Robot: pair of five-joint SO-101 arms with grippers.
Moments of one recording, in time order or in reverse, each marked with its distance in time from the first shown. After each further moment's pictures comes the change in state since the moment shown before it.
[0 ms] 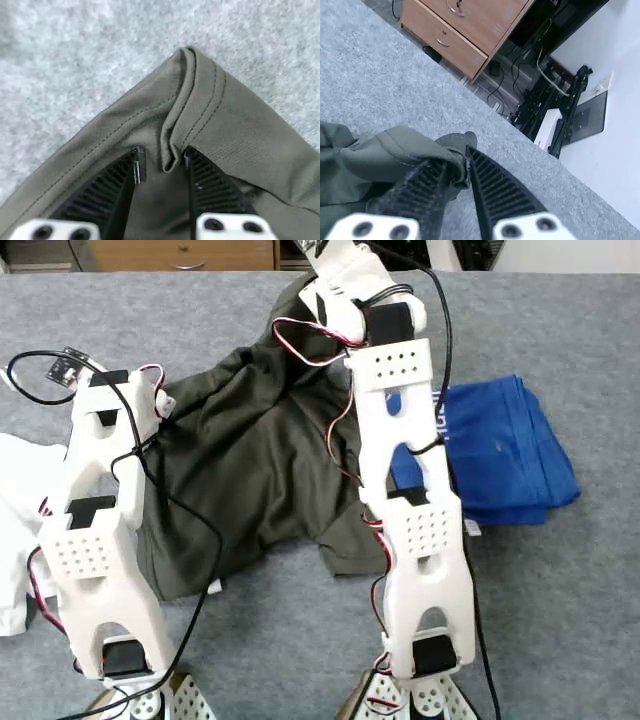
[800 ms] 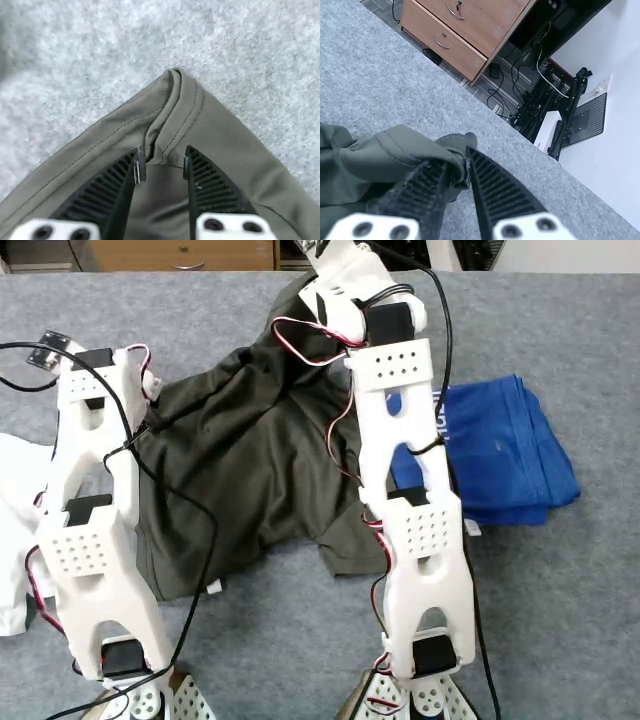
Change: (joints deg) left arm -1.4 1.2 -12.4 10.3 2.6; right arm 0.0 0.0 0.0 0.0 0.0
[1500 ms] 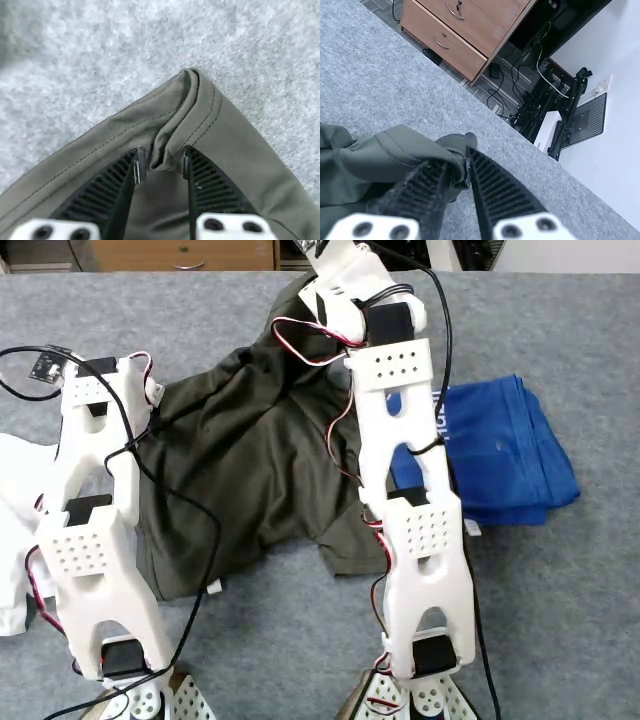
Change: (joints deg) left arm 0.0 0.0 4.6 -3.7 3.4; right arm 0.0 0.0 0.0 0.0 0.0
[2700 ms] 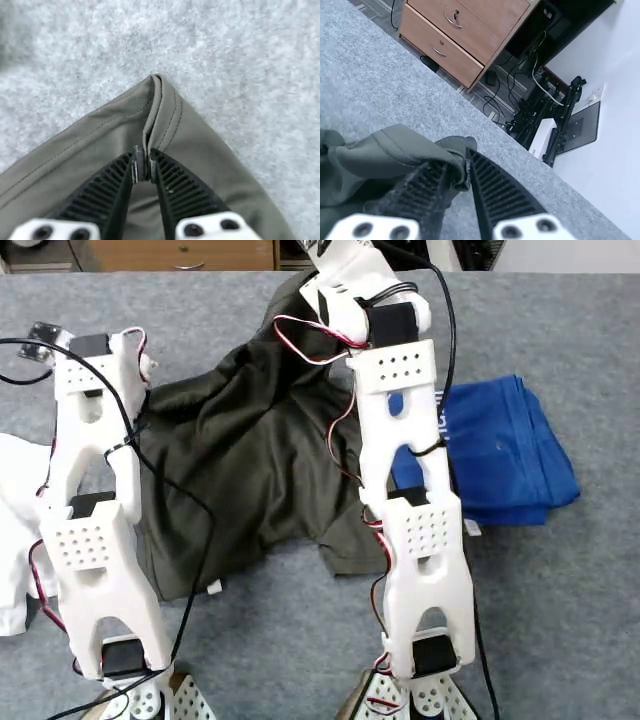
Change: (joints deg) left arm 0.4 3.3 -17.5 11.9 1.1; right arm 0.0 0.0 -4.9 3.7 1.8
